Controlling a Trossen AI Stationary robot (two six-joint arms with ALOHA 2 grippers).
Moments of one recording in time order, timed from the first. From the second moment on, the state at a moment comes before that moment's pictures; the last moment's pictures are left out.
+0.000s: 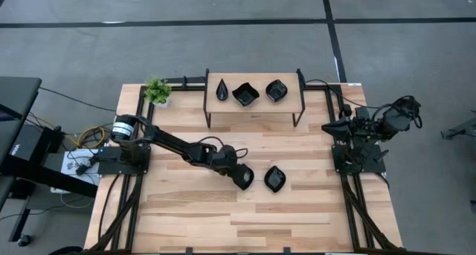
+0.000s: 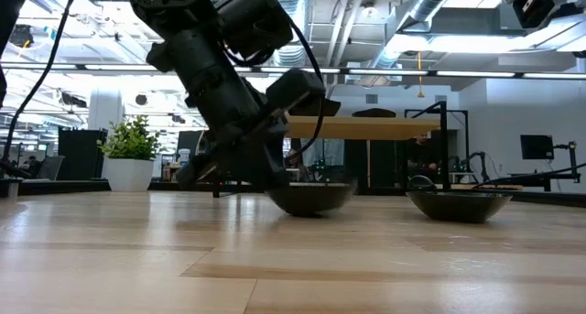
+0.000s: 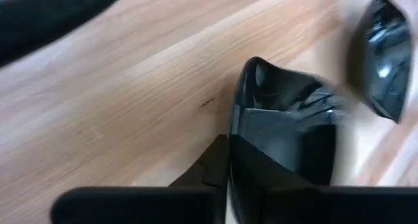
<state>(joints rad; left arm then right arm) -0.17 1.89 1.00 -0.05 -0.08 -1.18 0.65 0.19 0.65 -0.49 0.76 0.36</state>
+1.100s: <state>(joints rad) -0.10 1.58 1.22 0.04 -0.22 -0.83 0.65 0.19 0.65 -0.54 0.76 0.36</state>
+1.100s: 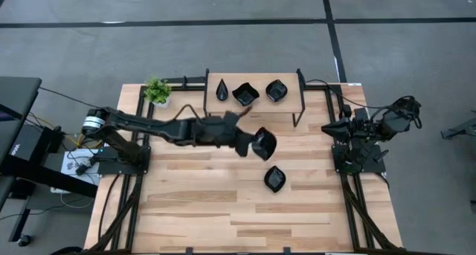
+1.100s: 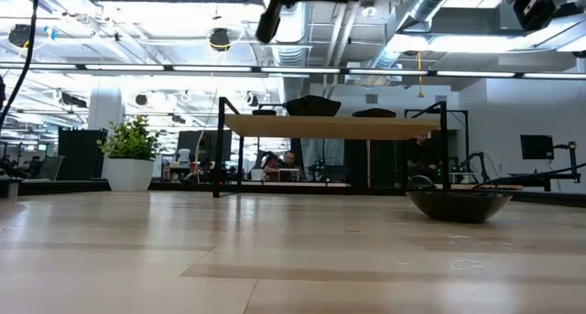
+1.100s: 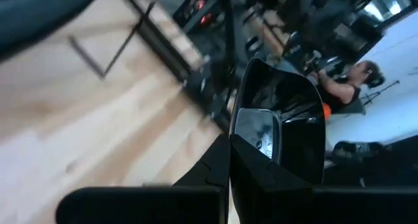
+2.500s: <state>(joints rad) 0.00 1.55 1.29 0.02 -0.42 -0.18 0.43 1.20 1.40 -0.79 0.99 0.25</state>
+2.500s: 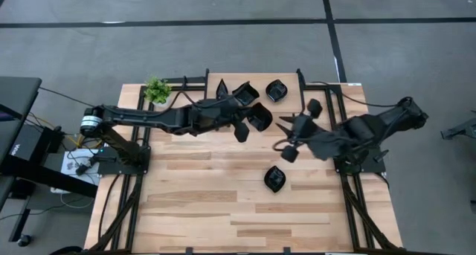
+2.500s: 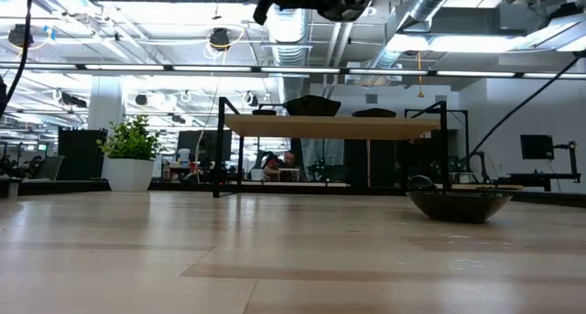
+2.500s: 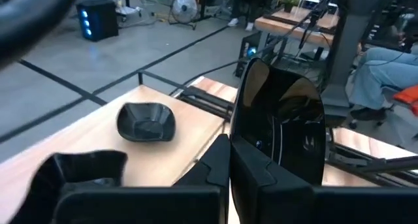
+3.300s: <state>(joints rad) -0.01 1.54 1.29 0.01 -0.43 -0.12 0.20 1.39 1.59 -0.94 0.78 0.31</state>
